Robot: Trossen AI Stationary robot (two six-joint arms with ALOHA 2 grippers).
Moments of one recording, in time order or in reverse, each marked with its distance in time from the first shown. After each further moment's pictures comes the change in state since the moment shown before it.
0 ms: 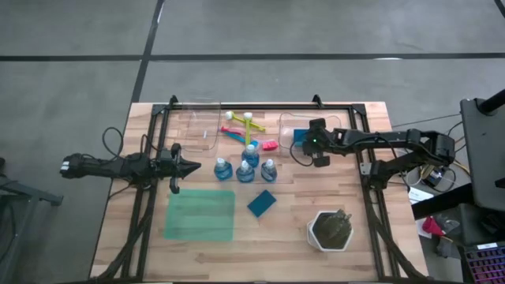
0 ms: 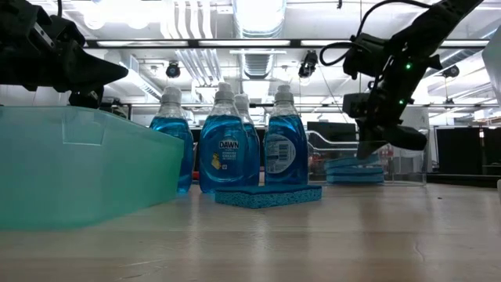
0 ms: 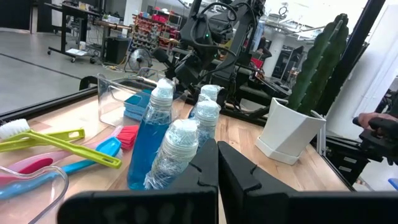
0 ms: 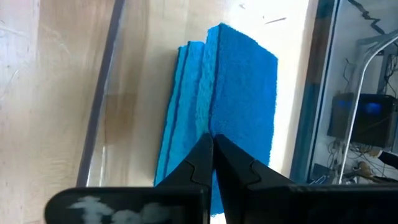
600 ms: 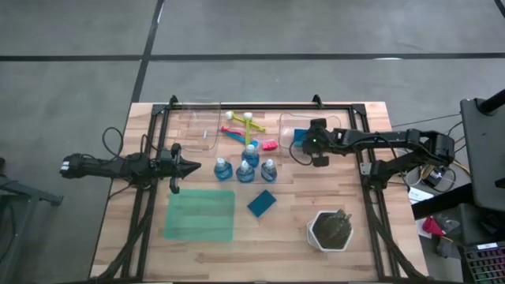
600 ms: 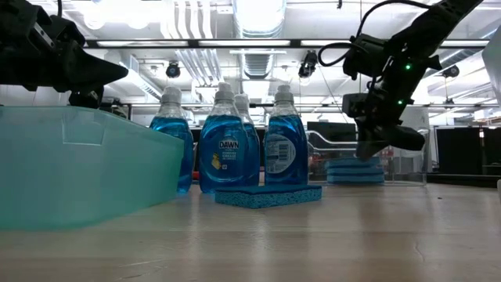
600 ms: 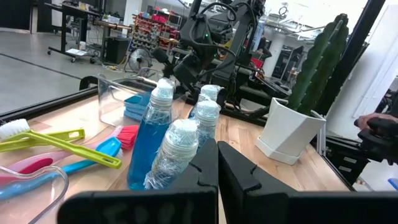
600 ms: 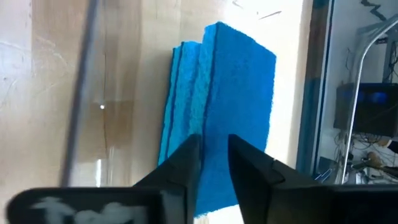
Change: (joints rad) left arm 0.000 0.000 0.000 0.000 0.000 0.000; right arm 0.000 0.003 0.000 0.002 0.000 0.061
